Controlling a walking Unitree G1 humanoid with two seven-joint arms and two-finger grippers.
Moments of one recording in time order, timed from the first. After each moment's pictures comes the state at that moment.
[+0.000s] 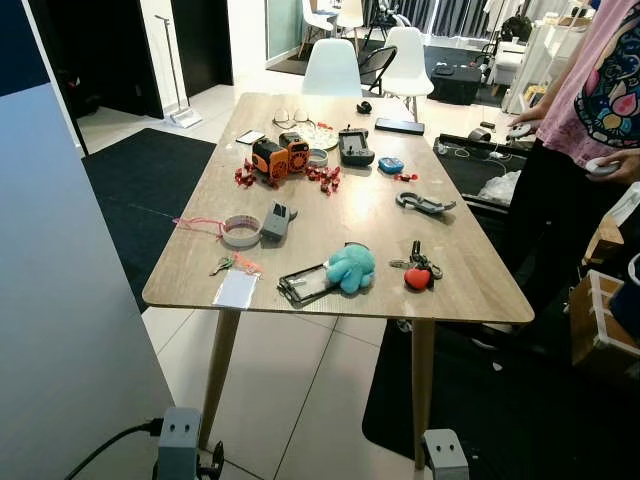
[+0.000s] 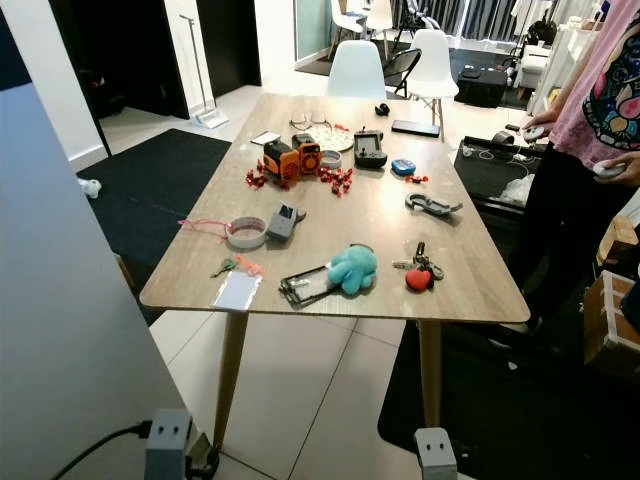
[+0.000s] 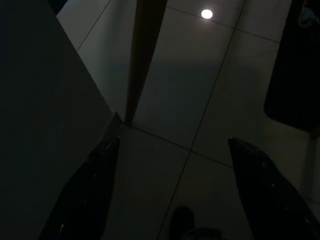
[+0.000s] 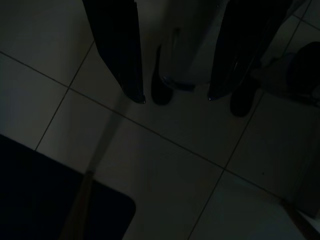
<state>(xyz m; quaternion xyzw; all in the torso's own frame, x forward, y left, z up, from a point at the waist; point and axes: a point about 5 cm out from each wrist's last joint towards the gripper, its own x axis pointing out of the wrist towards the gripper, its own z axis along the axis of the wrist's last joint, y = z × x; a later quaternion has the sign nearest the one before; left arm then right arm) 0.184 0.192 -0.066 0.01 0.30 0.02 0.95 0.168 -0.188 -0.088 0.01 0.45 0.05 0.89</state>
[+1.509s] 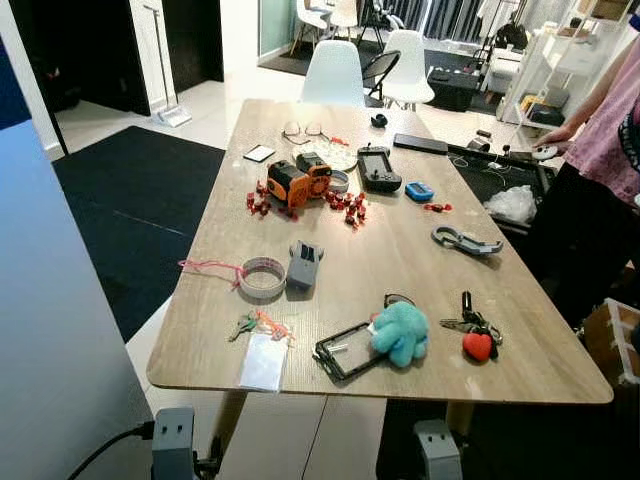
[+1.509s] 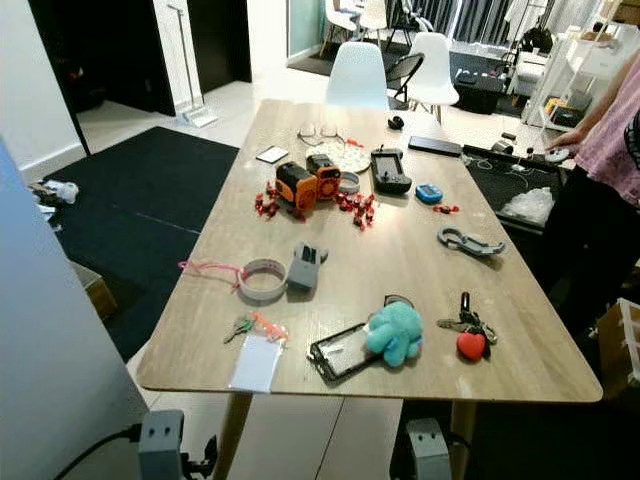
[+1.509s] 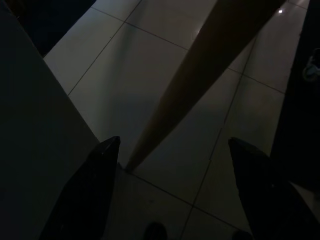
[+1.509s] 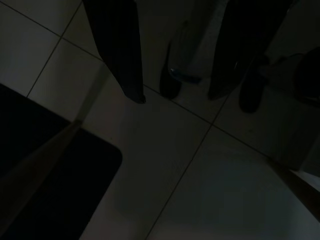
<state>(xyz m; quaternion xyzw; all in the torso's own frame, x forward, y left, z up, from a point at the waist) 0.180 0.188 -0.062 -0.02 0.27 0.04 0.96 0.179 -0.185 -0.083 -0.01 0.44 0.08 0.90</state>
